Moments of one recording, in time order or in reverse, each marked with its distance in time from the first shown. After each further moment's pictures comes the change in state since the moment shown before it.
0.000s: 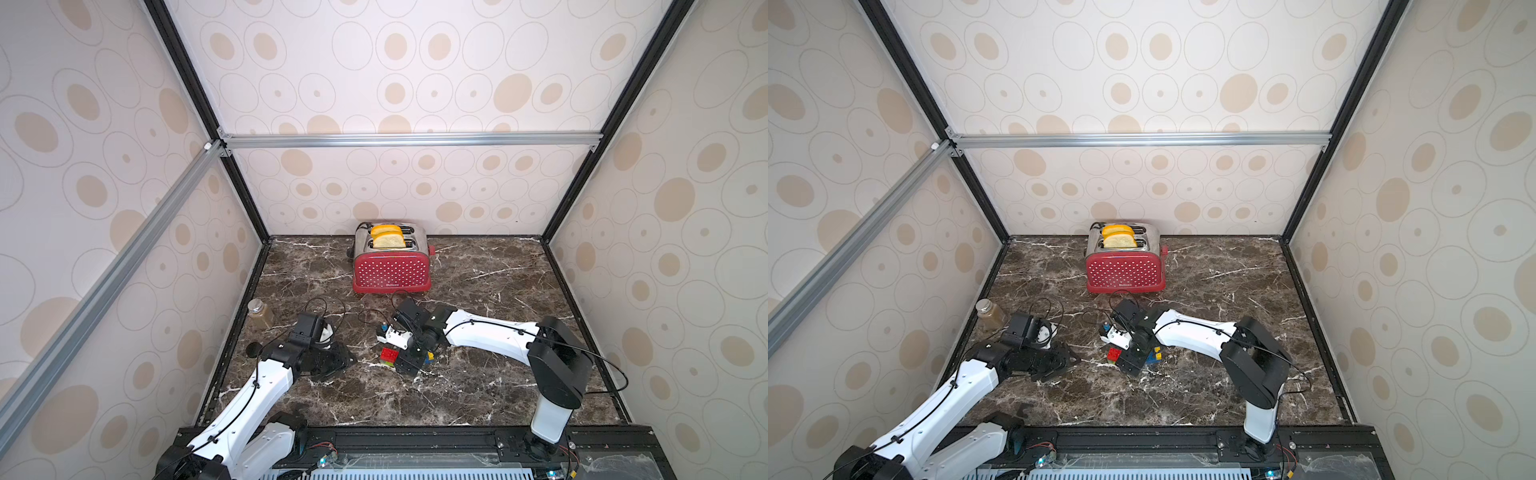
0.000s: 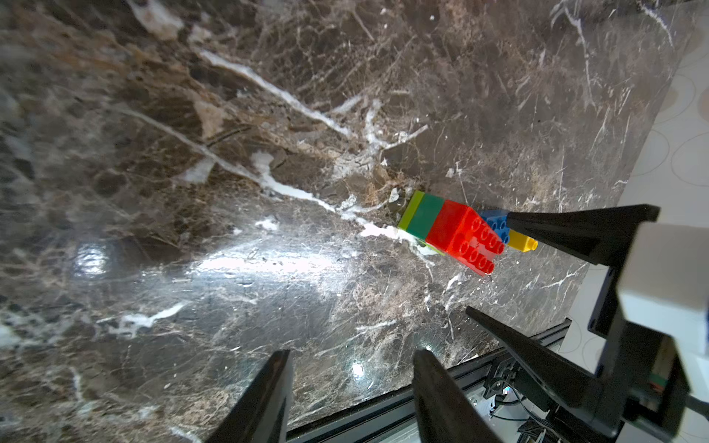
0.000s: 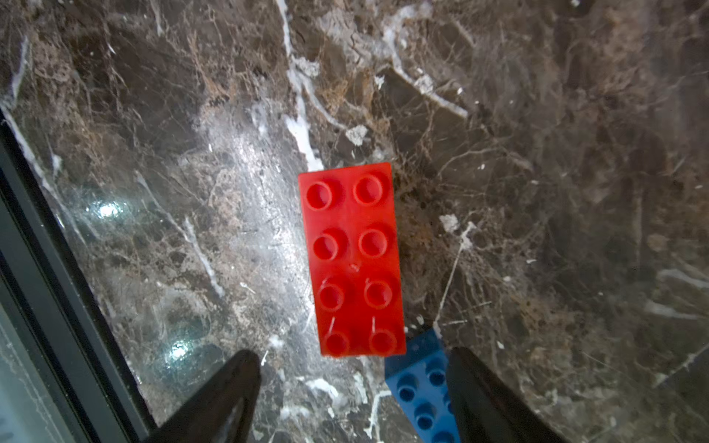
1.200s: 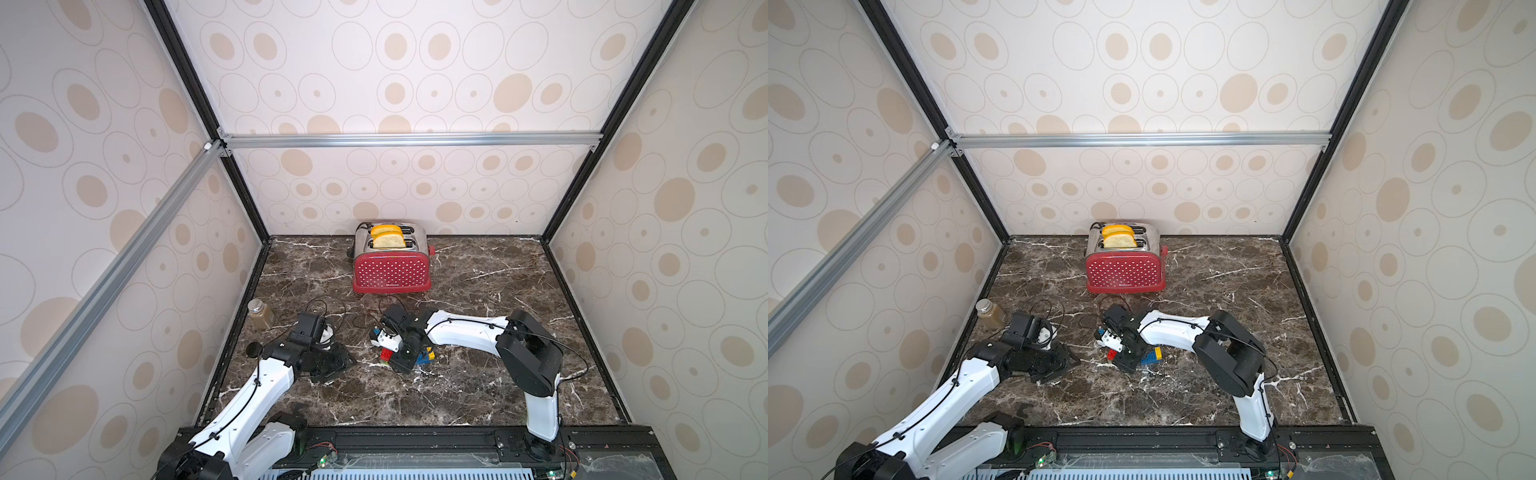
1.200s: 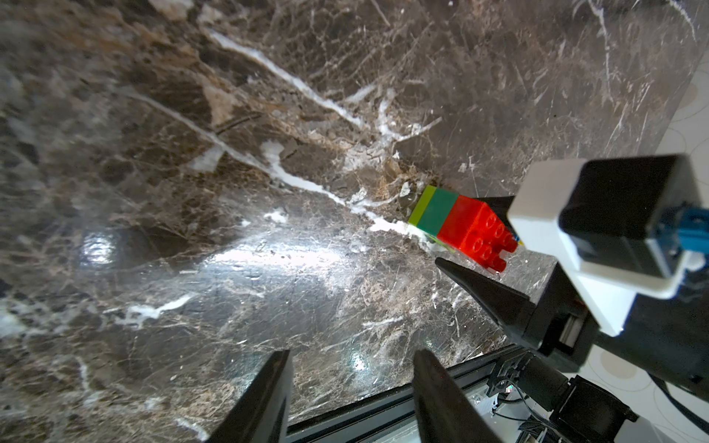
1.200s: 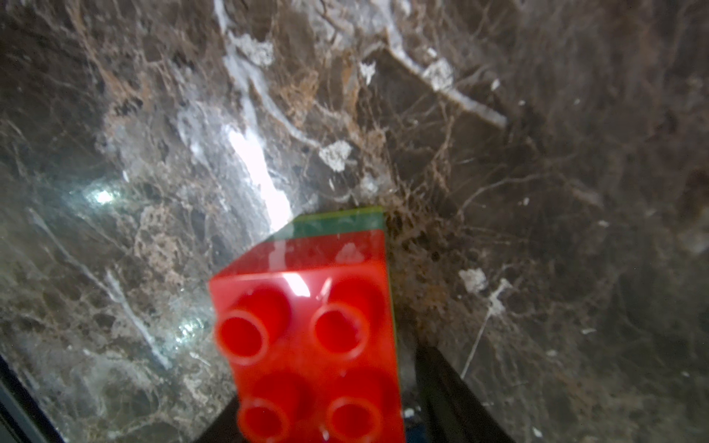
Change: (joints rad) left arm 0.000 0.016 0.000 -0.016 -0.006 0.000; right arm 0.022 0.163 0.087 -0.001 0.033 0.030
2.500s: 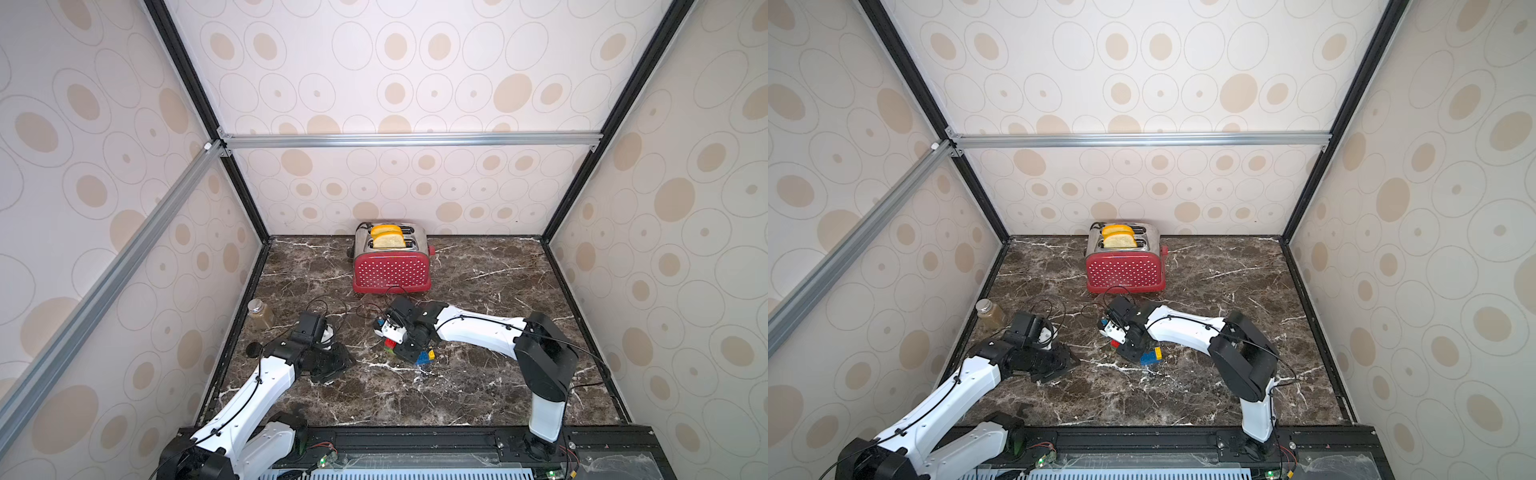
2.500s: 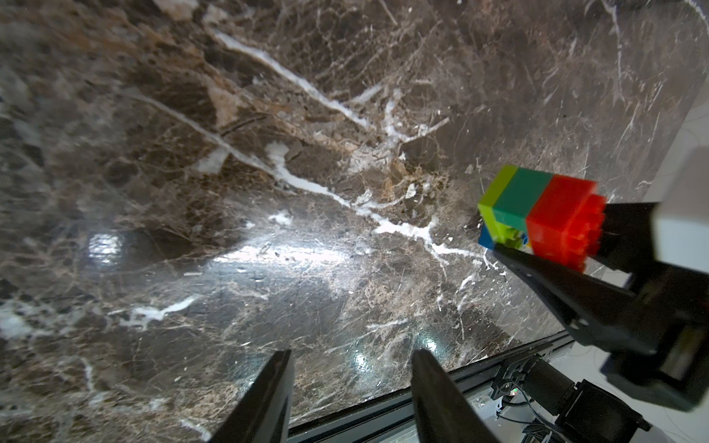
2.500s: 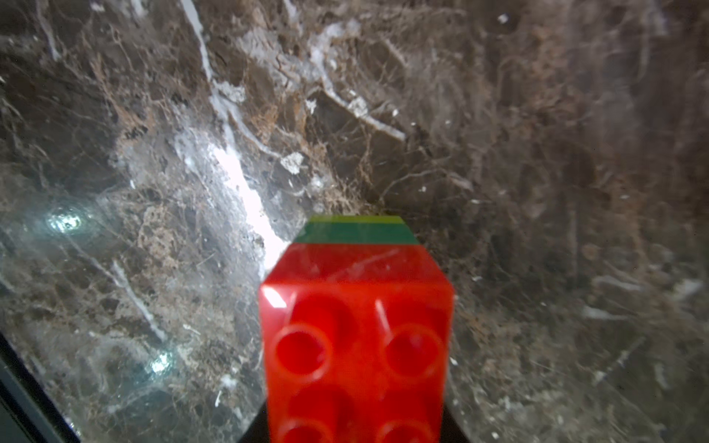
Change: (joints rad) left arm -0.013 0.021 0.007 0.001 -0.010 0.001; right arm -0.038 -0.117 -0.002 -0.027 0.077 0.002
